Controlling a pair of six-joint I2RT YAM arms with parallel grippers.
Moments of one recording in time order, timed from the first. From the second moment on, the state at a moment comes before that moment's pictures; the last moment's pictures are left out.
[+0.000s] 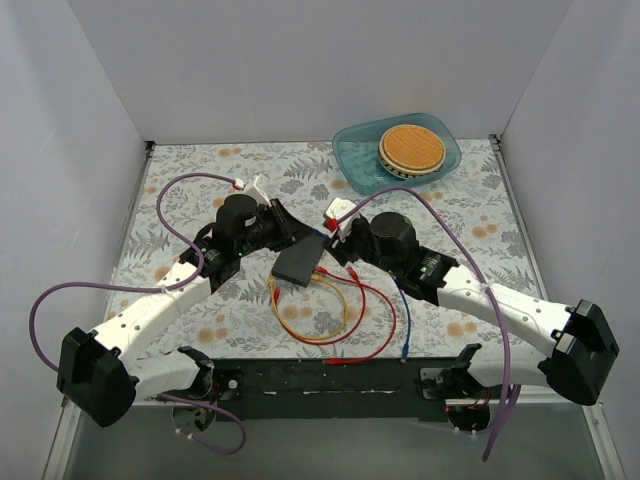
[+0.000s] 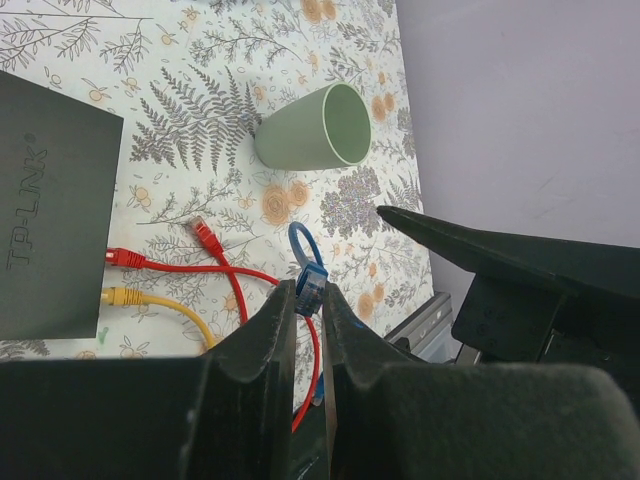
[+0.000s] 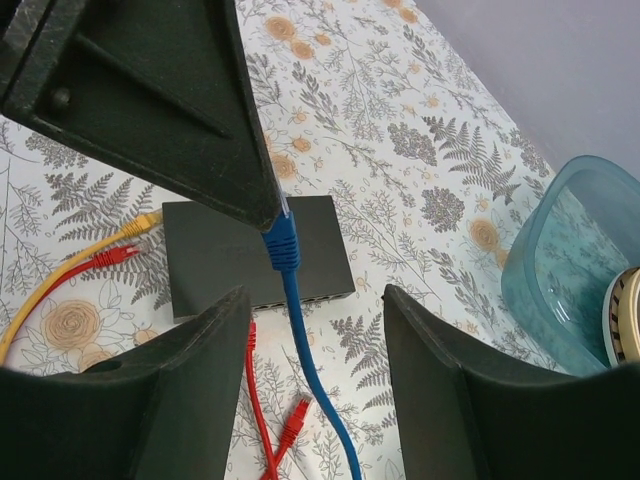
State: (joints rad) left arm -0.58 1.14 0.89 -0.12 0.20 -0.90; right arm 0.92 1.20 0.88 0.07 0.02 -0.28
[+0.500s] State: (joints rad) left arm -0.58 1.15 0.90 -0.12 0.22 -0.90; right arm 0.93 1.28 0.88 0.13 0.01 -0.29
